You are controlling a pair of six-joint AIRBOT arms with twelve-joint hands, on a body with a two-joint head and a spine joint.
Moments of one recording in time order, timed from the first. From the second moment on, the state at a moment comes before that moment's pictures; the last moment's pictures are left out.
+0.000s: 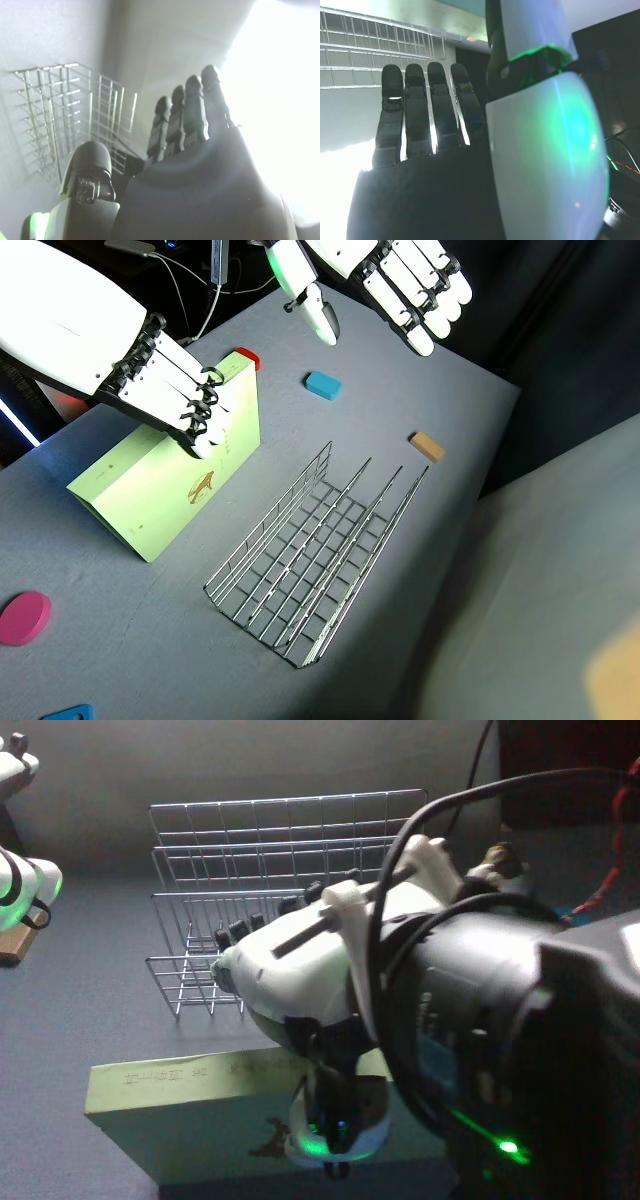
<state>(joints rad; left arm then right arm) 0.03 -0.59 0.52 1.25 0.95 0.18 -0.05 -1.38 0.53 -0.96 -1.16 0.32</state>
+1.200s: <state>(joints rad) 0.02 -0.56 0.54 1.23 0.92 0.22 -0.16 -1.42 0.62 -1.05 -1.05 0.44</state>
